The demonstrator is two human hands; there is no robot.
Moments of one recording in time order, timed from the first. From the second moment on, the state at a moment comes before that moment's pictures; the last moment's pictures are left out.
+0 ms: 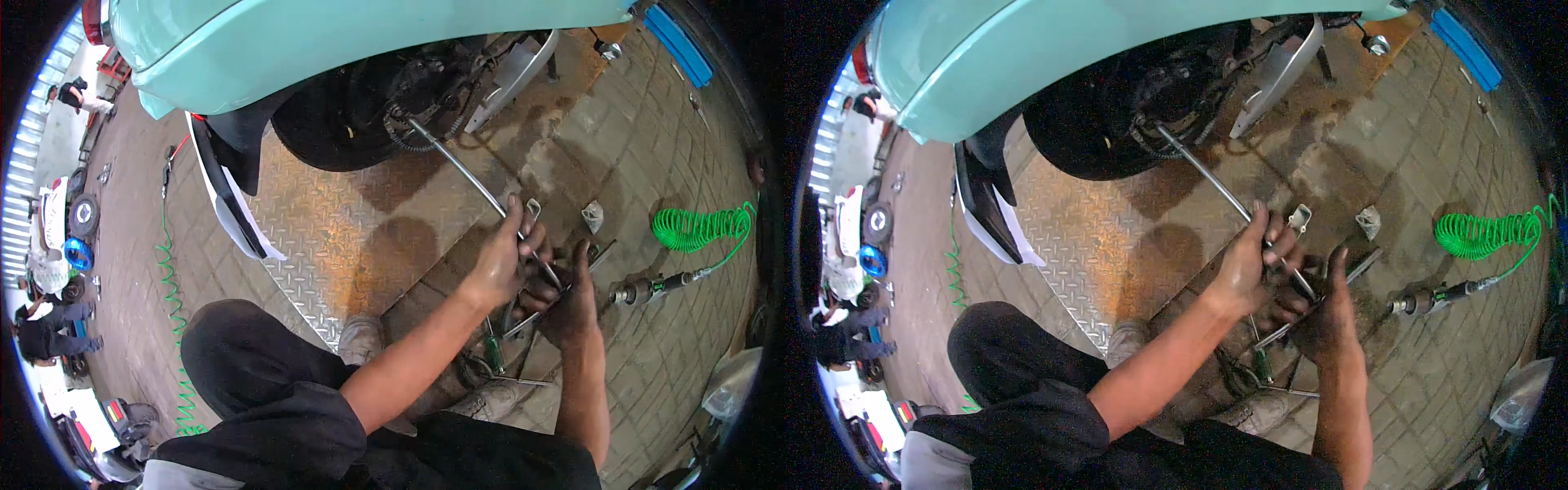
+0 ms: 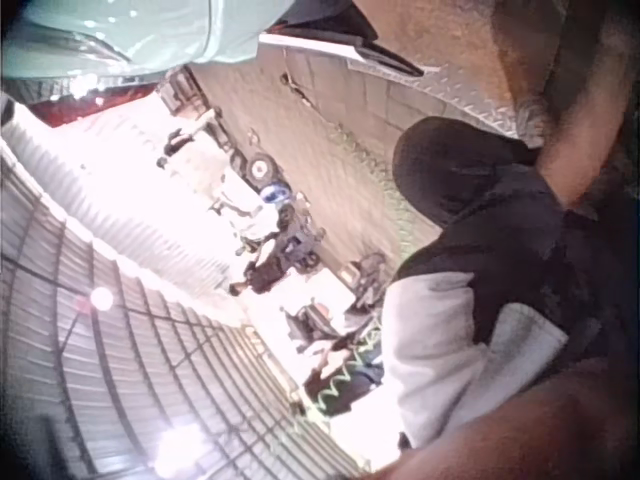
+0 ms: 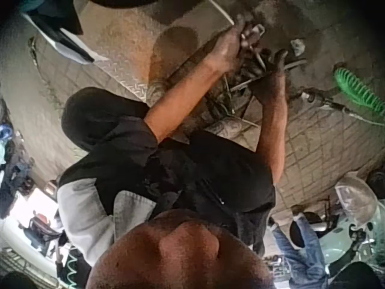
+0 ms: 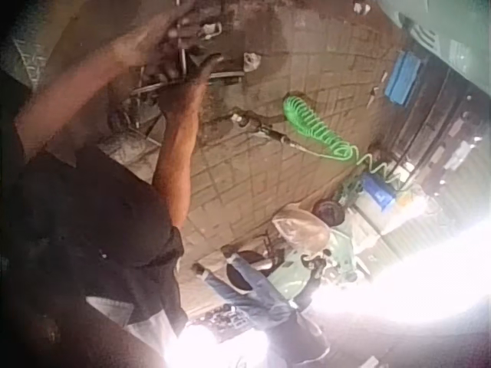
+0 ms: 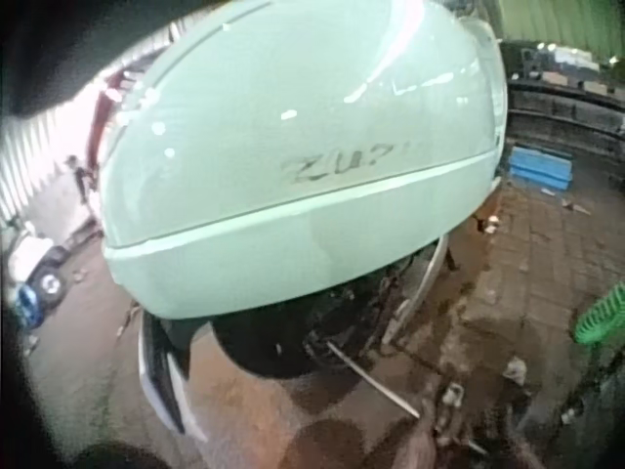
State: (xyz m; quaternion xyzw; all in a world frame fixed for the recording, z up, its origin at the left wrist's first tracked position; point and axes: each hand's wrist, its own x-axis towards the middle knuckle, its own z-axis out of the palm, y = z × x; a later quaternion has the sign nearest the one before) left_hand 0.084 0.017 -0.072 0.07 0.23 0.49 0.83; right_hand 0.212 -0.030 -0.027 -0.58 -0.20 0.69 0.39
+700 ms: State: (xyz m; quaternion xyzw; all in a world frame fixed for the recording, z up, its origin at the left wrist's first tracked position) left_hand 0.104 0.016 -0.046 -0.03 0.15 0.49 0.86; right_hand 0.264 -0.058 -0.089 -0.70 -0.54 0.23 0.40
